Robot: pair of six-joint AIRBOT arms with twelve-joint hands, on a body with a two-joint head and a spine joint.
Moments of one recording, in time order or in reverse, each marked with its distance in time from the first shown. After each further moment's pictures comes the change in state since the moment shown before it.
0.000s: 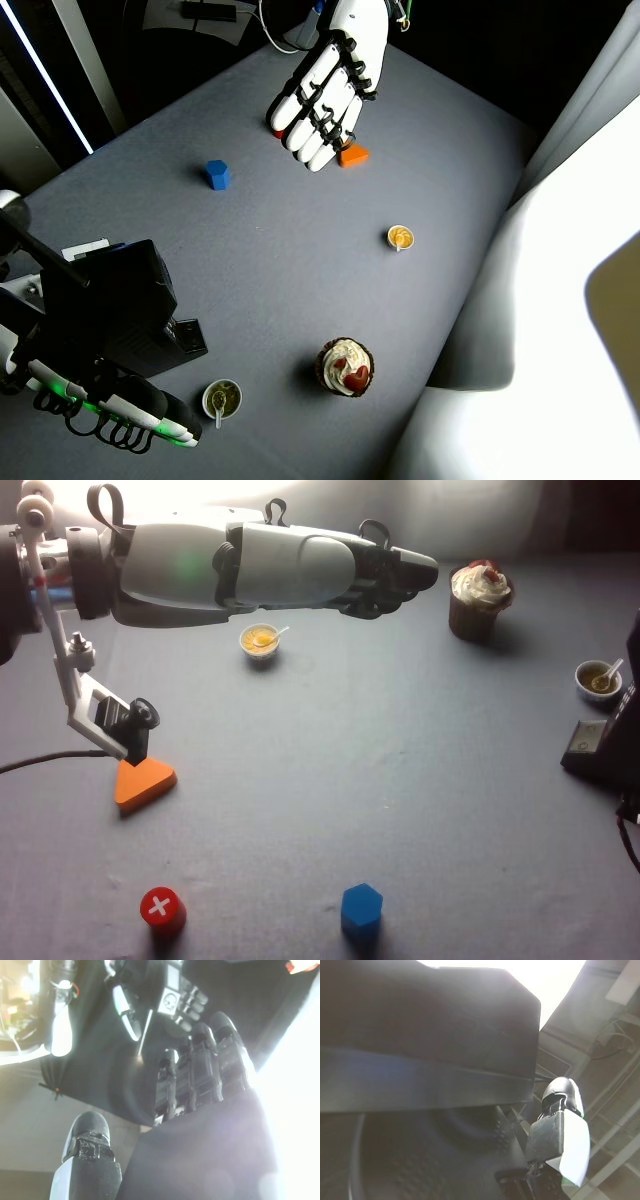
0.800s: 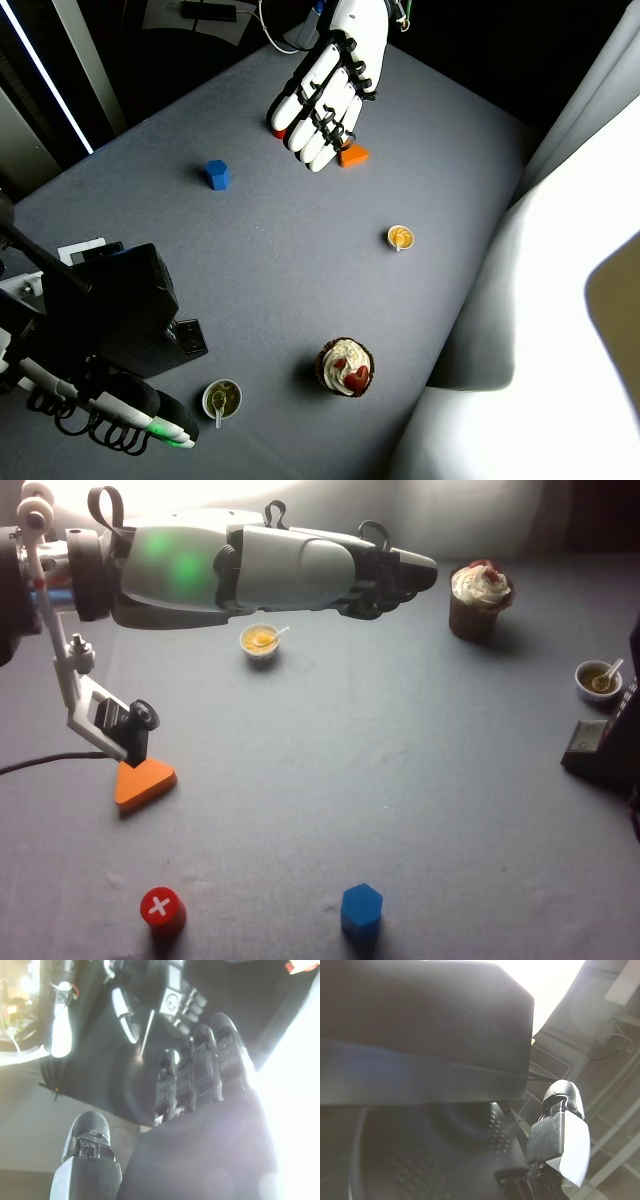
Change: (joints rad) left arm 0.004 0.001 0.000 0.000 0.000 0.000; right arm 0.000 0.036 -0.019 -0.005 0.001 -0.002
